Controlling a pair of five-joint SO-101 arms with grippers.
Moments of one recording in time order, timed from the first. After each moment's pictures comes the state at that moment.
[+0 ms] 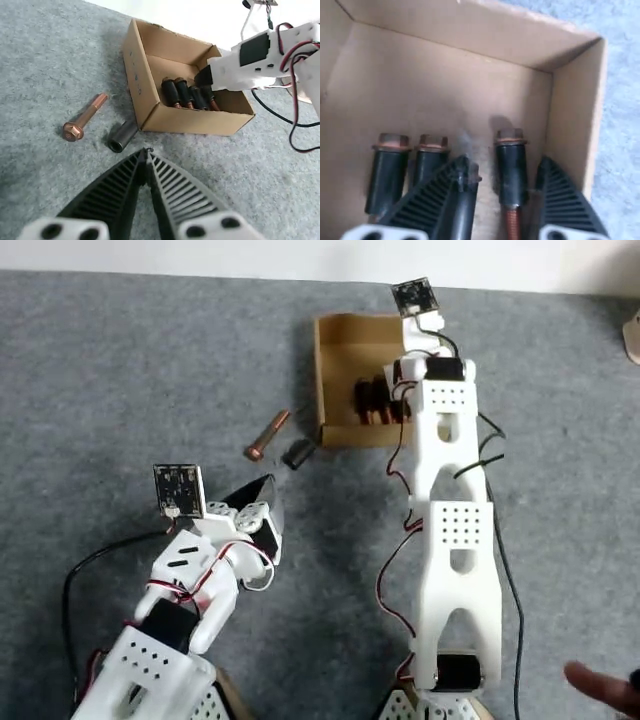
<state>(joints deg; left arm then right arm) 19.0 -77.6 87.3 18.9 31.9 -1.5 67.2 -75.9 66.9 18.7</state>
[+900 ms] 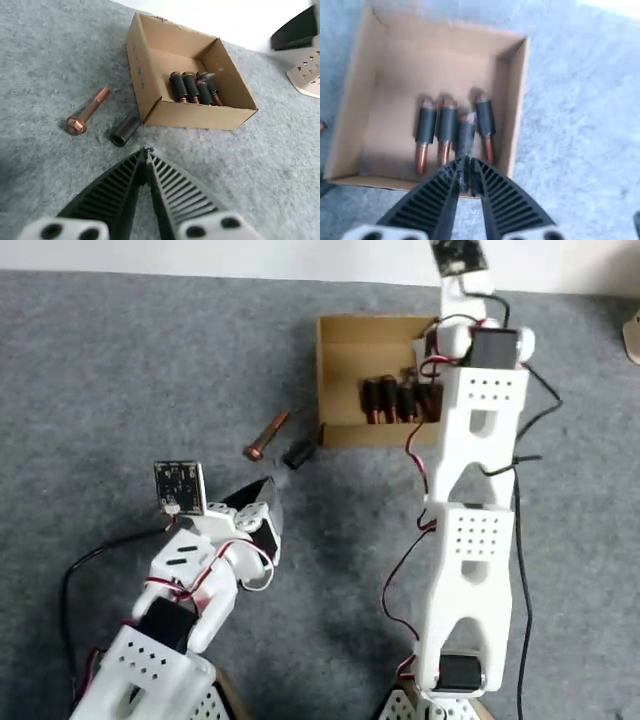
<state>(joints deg) 19.0 -77.6 83.2 25.7 31.9 -0.1 50.6 -92.7 100.1 15.5</state>
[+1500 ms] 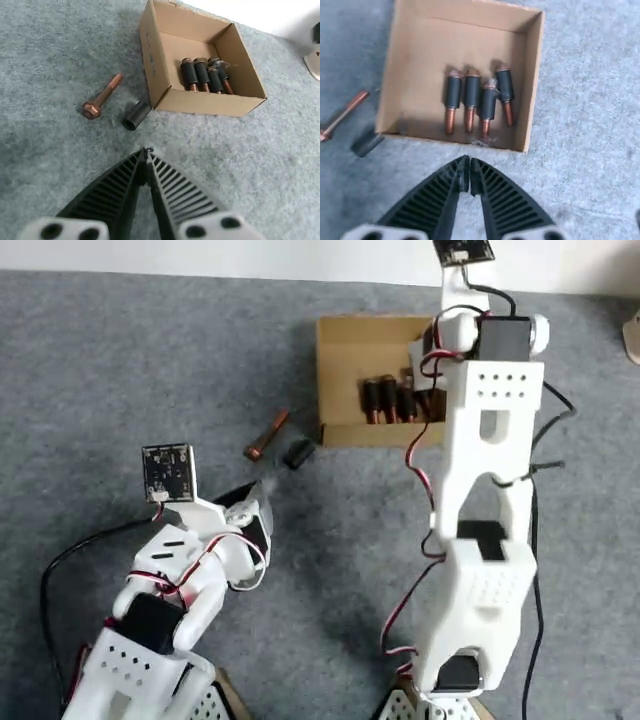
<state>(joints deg) 17.9 -77.6 72.3 43.3 32.0 -3.5 22.8 -59.3 100.1 13.1</state>
